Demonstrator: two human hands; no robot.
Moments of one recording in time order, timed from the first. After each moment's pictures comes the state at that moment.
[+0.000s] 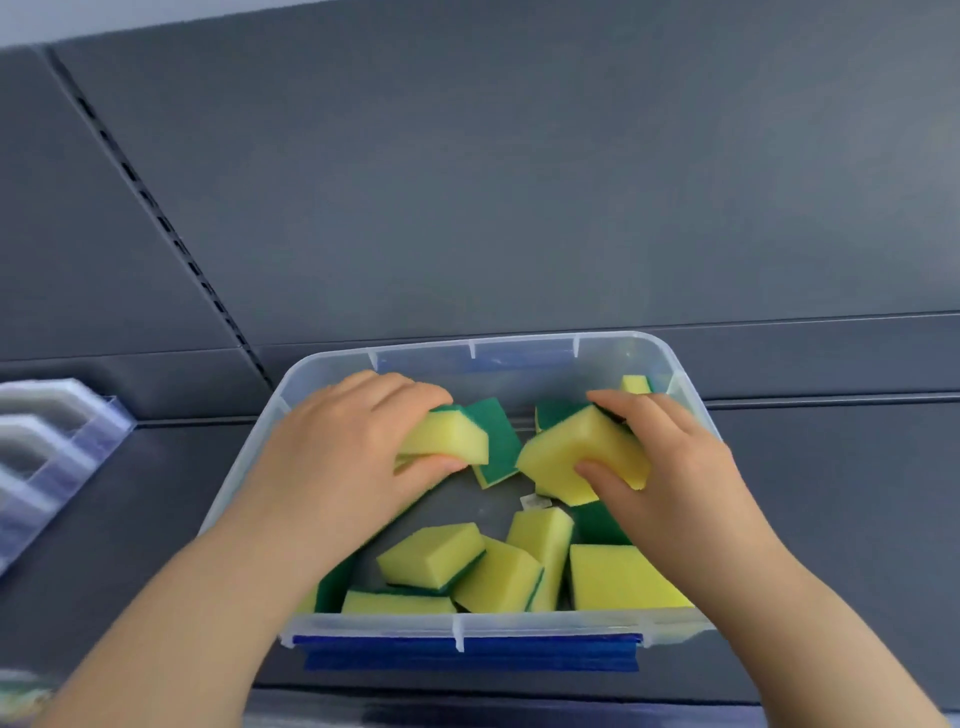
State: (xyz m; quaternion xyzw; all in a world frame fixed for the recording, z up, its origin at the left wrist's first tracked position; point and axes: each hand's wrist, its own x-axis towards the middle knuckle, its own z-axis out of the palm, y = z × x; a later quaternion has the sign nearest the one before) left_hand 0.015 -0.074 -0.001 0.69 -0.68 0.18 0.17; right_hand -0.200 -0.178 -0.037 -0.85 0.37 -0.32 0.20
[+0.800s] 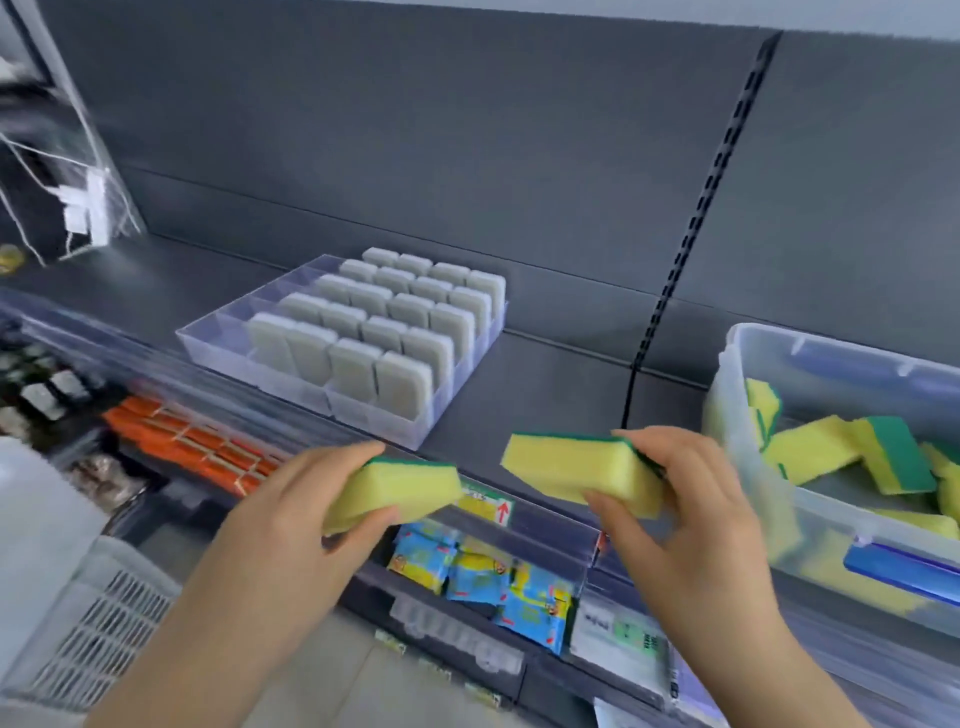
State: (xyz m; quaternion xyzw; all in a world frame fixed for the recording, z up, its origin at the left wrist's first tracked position) left_hand 0.227 0.374 -0.045 0.84 -0.41 0.15 0.33; right_hand 0.072 0.164 -0.050 -0.86 0.17 -0.40 0.25
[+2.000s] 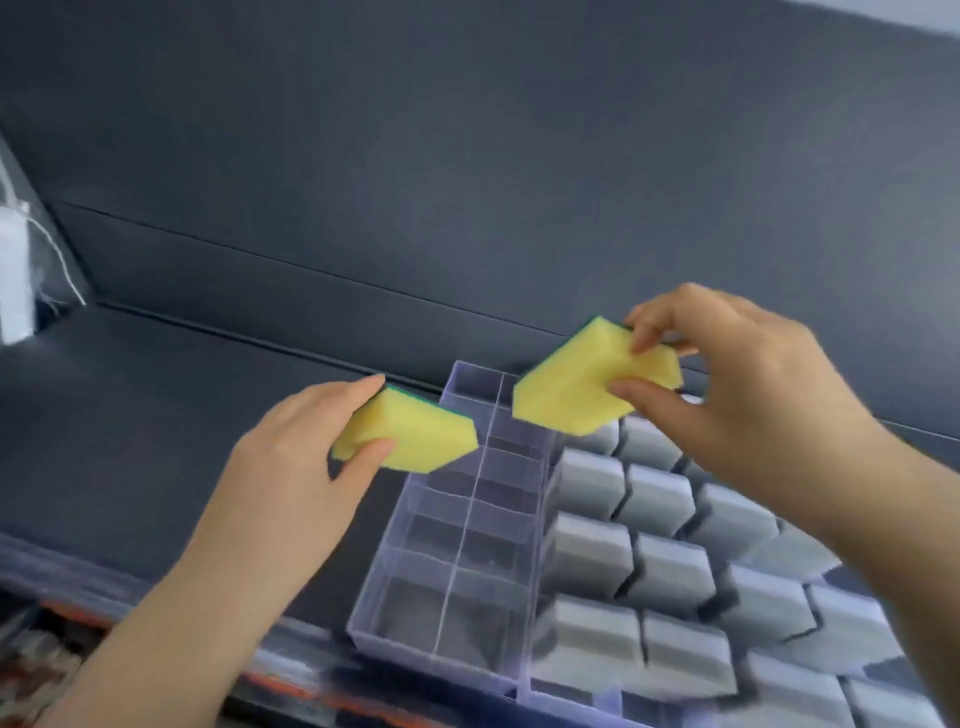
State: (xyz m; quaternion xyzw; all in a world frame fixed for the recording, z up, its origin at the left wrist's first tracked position) left_hand 0.757 0.406 -0.054 0.80 -0.44 0.10 0.40; right_hand 0.577 0.215 0.046 -0.95 0.15 -0.28 0.07
